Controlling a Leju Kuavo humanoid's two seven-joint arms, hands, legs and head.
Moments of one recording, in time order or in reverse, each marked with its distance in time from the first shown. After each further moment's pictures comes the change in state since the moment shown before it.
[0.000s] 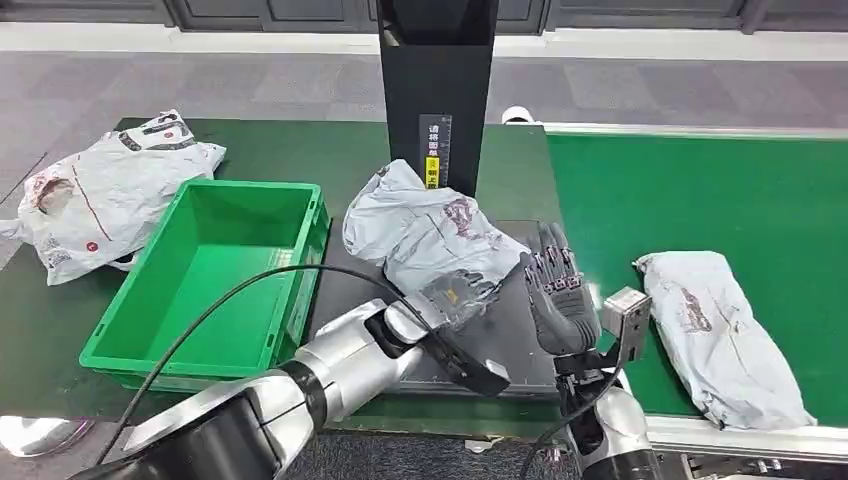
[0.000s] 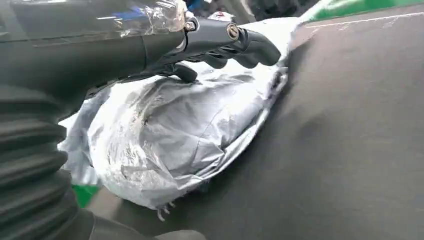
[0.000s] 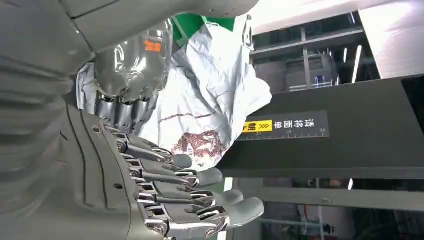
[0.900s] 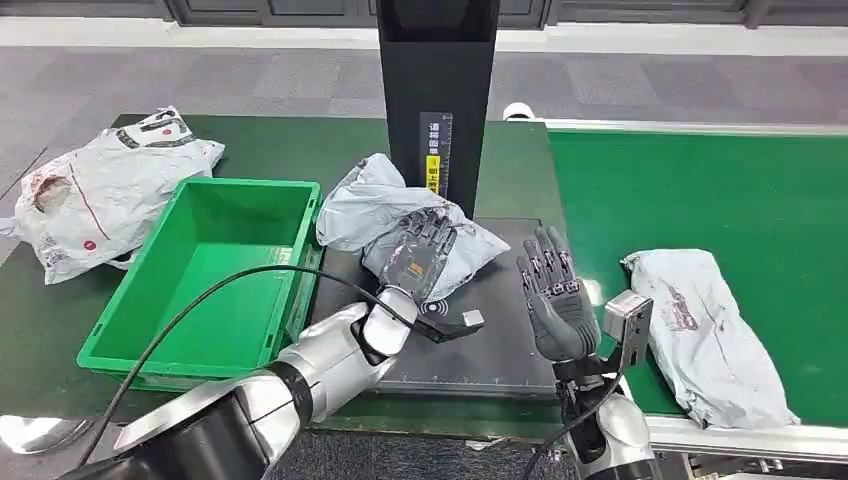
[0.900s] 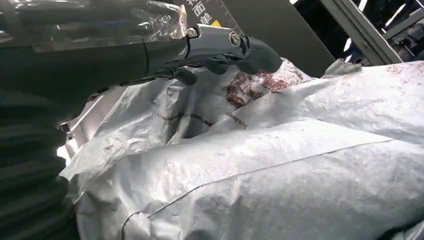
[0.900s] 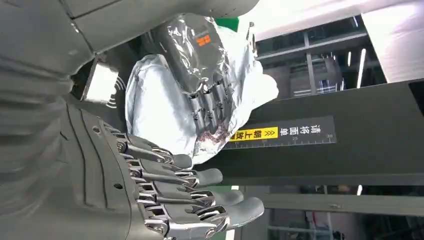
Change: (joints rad) left arm 0.011 0.044 -0.018 0.028 -0.204 0.381 0.450; right arm 0.034 -0.002 0.017 -0.063 -0.022 0.000 0.050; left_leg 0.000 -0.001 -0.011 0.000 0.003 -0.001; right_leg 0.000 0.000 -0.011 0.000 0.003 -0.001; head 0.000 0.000
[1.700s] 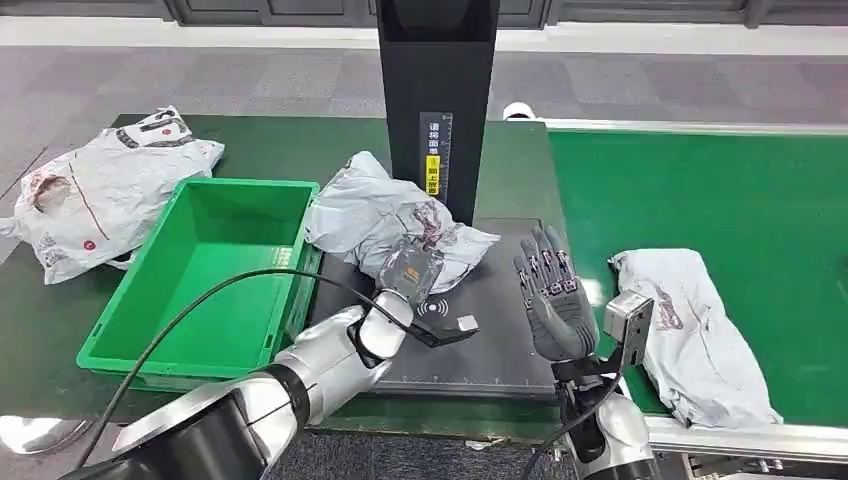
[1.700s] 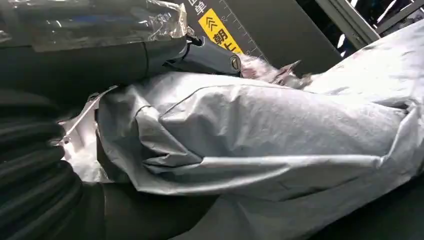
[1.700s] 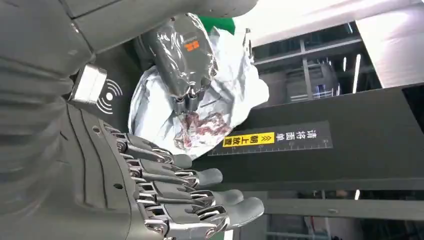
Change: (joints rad) left arm 0.011 0.011 0.000 0.009 -0.009 0.000 -0.021; right arm 0.000 0.004 0.003 -0.003 -0.015 0.019 0.002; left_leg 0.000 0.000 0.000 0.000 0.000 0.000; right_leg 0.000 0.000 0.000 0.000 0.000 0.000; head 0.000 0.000
